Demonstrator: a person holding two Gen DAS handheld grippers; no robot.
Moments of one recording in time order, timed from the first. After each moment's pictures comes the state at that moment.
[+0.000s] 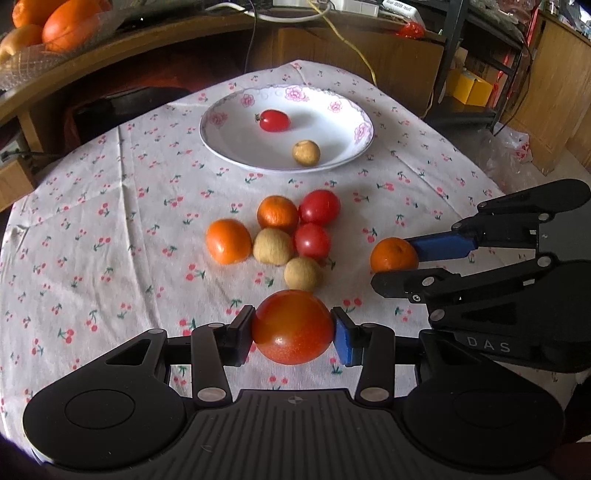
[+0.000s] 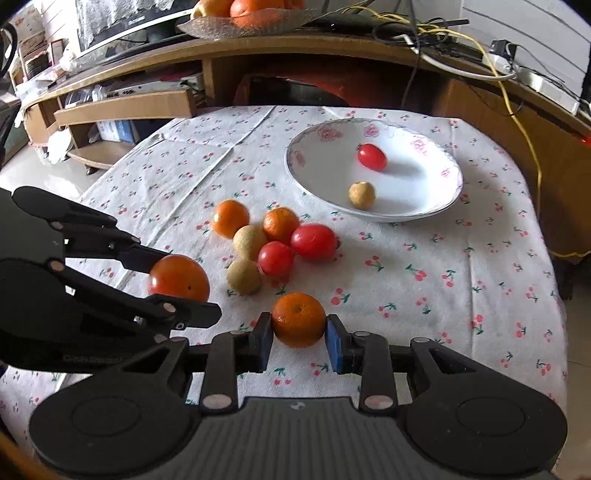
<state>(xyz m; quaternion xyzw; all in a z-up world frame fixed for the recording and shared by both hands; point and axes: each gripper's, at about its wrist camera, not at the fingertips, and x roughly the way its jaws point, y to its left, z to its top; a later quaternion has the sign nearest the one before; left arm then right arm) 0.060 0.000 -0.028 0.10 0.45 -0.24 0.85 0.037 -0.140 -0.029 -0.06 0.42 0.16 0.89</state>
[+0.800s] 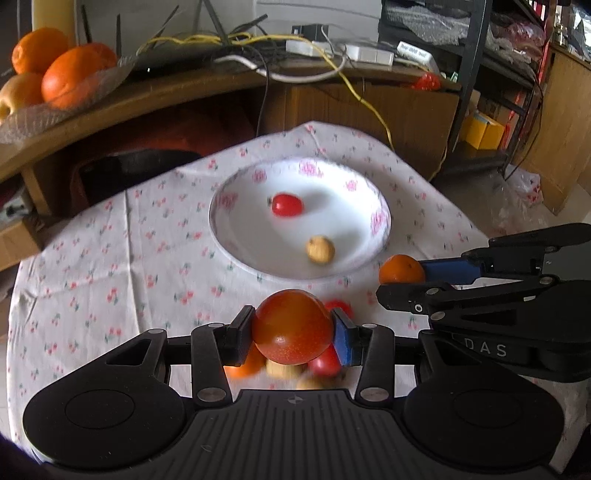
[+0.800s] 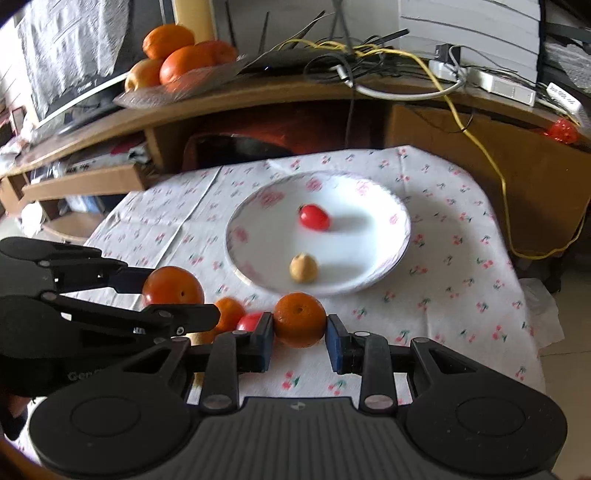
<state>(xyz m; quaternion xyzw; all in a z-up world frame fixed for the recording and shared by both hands) 0.106 -0.021 0.005 0.08 0.40 -0.23 0.88 0.085 -0.172 0.001 0.02 0.39 0.11 0.91</state>
